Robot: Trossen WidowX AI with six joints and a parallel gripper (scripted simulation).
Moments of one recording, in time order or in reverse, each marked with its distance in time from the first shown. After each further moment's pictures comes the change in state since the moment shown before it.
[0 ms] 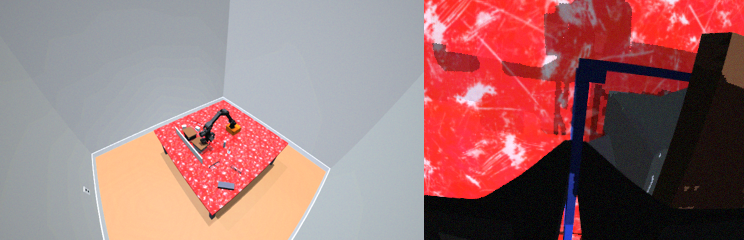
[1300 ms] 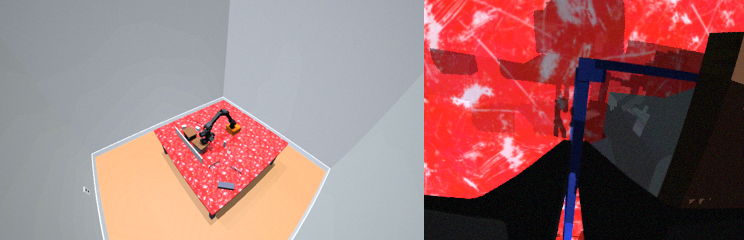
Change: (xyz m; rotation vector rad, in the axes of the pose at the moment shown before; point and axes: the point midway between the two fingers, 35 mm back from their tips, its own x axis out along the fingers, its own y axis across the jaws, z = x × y) arm 0.004 0.000 0.000 0.000 -0.001 -0.001
